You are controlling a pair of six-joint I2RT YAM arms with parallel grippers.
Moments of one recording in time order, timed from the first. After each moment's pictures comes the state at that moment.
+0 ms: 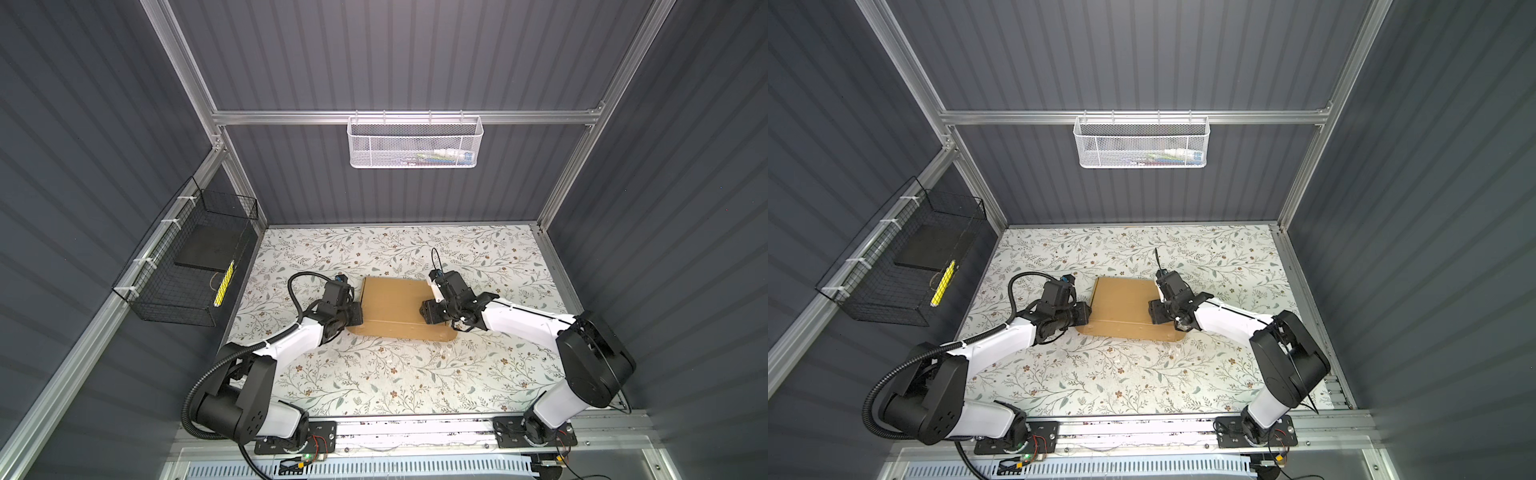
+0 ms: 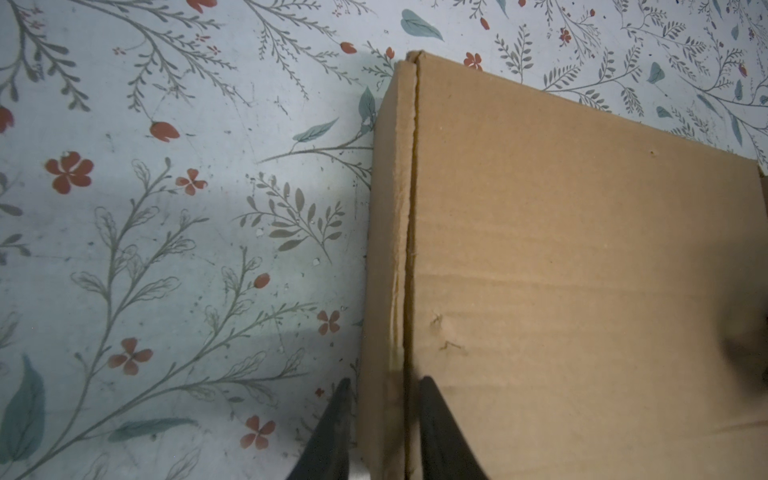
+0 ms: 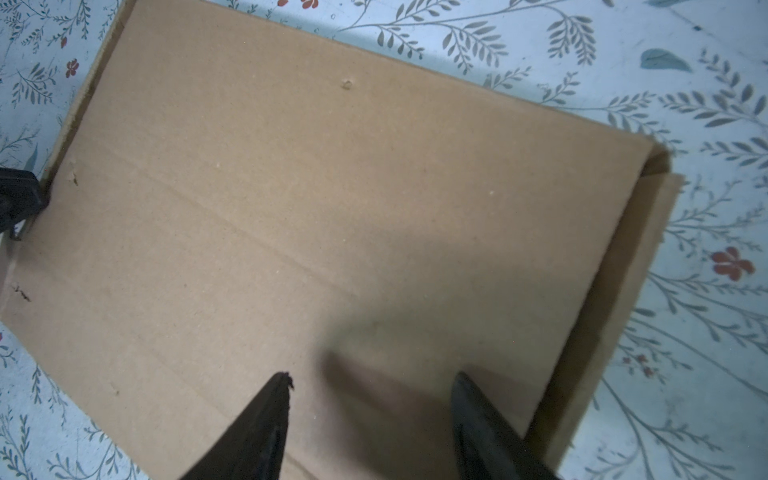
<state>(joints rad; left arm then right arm) -0.41 1.42 0.69 -0.13 0.05 -0.42 0.65 1.61 0.93 -0.24 -0.02 0.34</state>
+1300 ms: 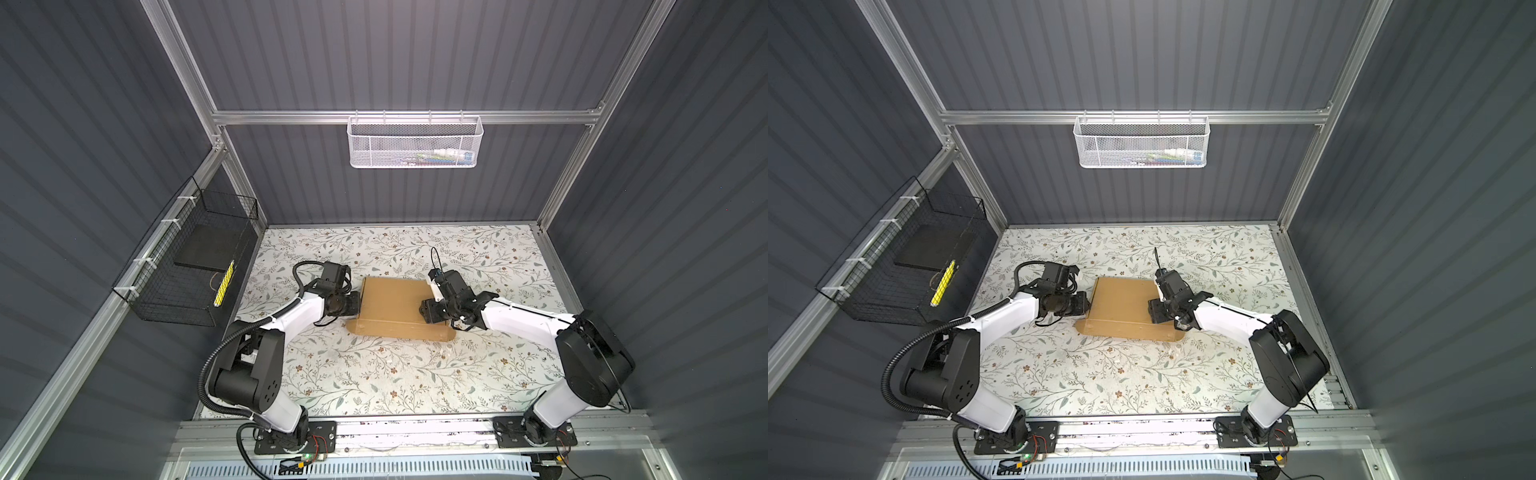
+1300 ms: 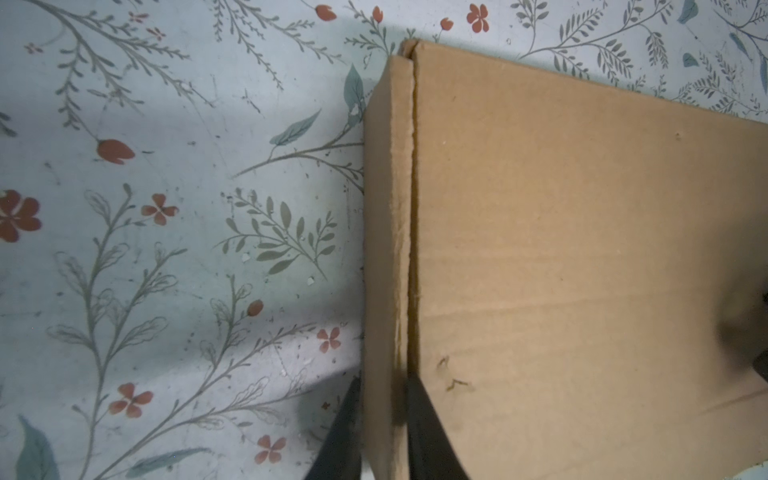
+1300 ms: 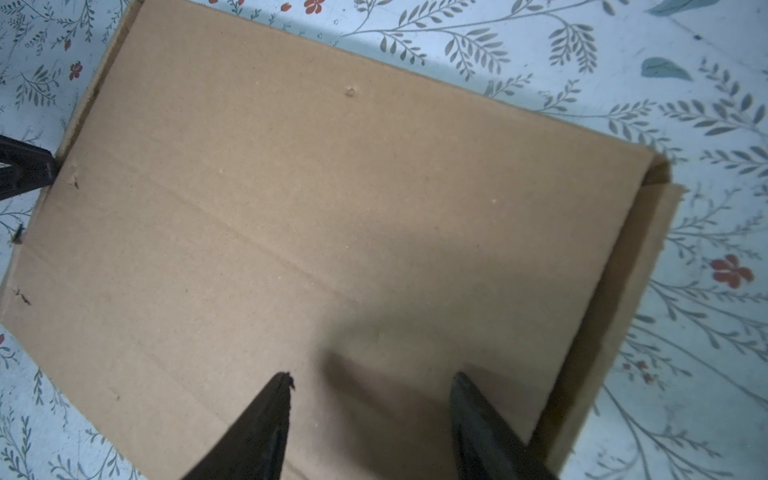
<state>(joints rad) -0.33 1.58 0.94 -0.40 0.21 -0.28 0.65 1.61 0.94 -0.25 -0.02 0.34</state>
